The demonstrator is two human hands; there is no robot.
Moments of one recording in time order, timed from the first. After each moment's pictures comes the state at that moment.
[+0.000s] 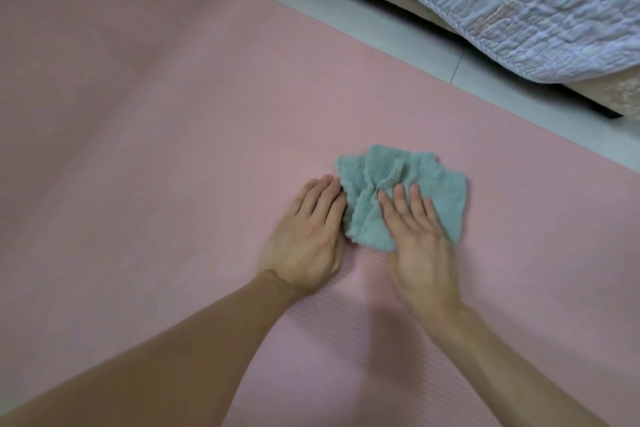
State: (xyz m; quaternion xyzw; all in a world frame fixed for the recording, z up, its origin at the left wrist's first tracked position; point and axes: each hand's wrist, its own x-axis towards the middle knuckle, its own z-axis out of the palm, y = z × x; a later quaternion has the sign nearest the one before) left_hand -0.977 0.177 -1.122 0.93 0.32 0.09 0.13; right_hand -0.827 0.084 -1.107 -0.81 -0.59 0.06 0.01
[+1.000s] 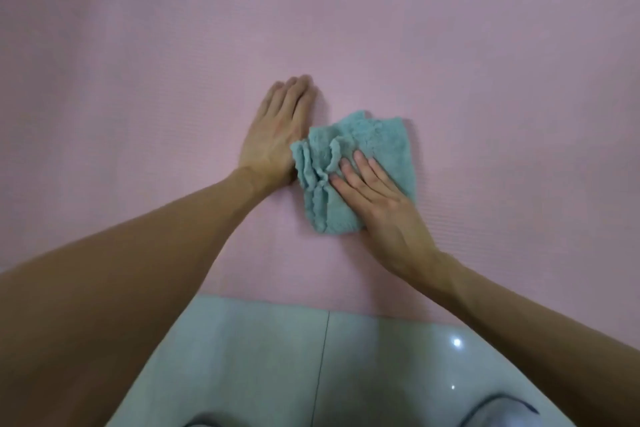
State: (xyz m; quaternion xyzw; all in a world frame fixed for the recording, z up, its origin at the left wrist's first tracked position) left_hand -1.039 0.151 -1.117 0.97 0.22 0.02 0.12; right_hand -0.958 -0.050 -1.105 -0.76 -0.62 0.13 0.12
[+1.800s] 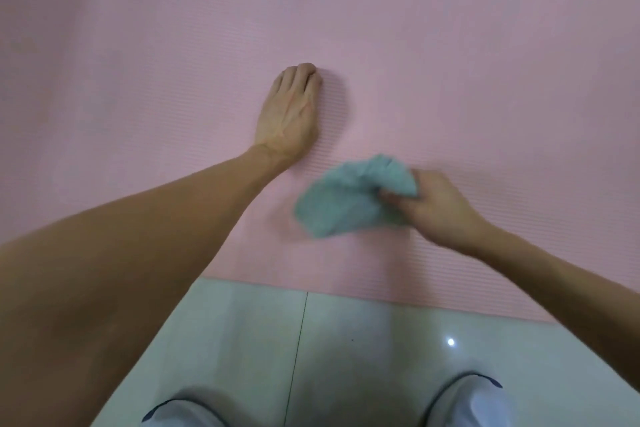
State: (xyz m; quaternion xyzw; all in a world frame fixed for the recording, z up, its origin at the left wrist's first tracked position) left_hand -0.994 0.128 -1.105 0.95 0.26 0.07 0.12; right_hand -0.903 -0.089 -1.040 -0.78 -0.40 0.37 0.29
